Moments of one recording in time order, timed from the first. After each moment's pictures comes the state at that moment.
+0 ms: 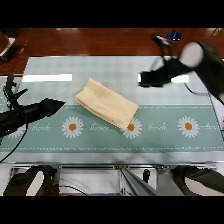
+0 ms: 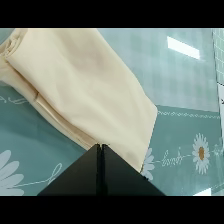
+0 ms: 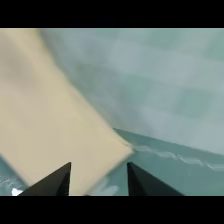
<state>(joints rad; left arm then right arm) 0.15 -0.62 0.53 0.61 -0.97 -1.27 0.26 -1.19 1.17 -1.36 1.08 1.77</state>
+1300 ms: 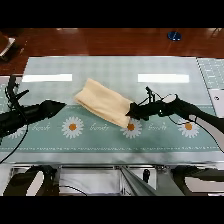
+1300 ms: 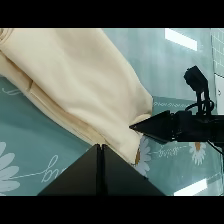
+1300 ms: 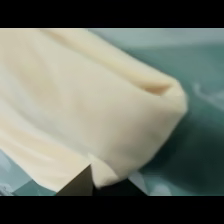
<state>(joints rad) 0.15 -0.62 0.53 0.60 -1.01 -1.27 0.25 -1.51 0.80 -0.48 0.83 1.28</state>
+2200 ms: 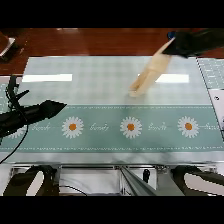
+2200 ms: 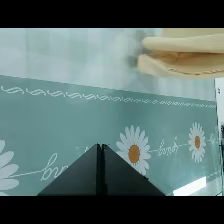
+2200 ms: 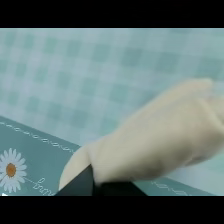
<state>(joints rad) 0.15 -0.62 0.53 0.60 -1.01 -1.27 -0.07 -1.37 1.77 -0.97 1.45 1.48</state>
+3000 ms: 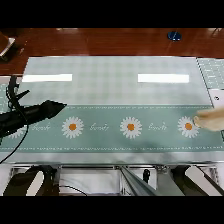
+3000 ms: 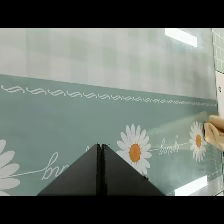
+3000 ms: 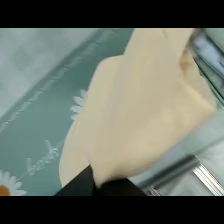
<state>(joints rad) 0.15 -0.62 0.53 0.61 -1.02 -1.26 -0.90 -1.02 1.51 -1.34 1.84 1.59</state>
